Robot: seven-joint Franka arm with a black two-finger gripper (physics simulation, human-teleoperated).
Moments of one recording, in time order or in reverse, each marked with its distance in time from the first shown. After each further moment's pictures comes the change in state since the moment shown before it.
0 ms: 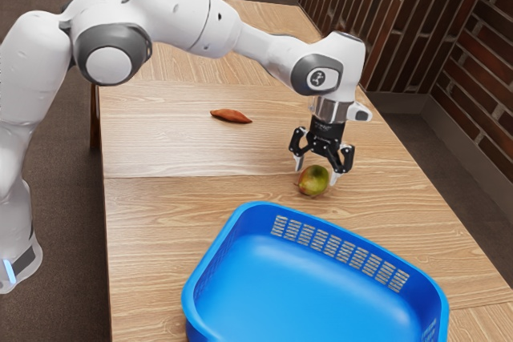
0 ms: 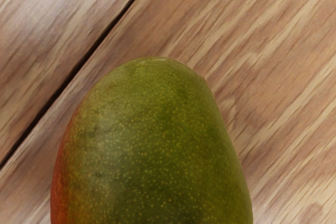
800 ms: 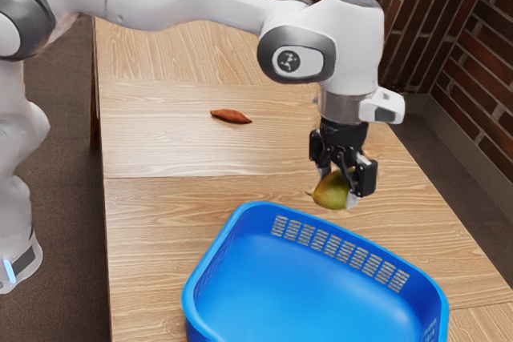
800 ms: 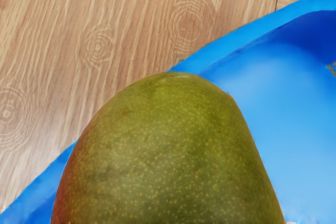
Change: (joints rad) arm -0.421 -0.336 -0.001 -0.078 0.208 0.020 -0.090
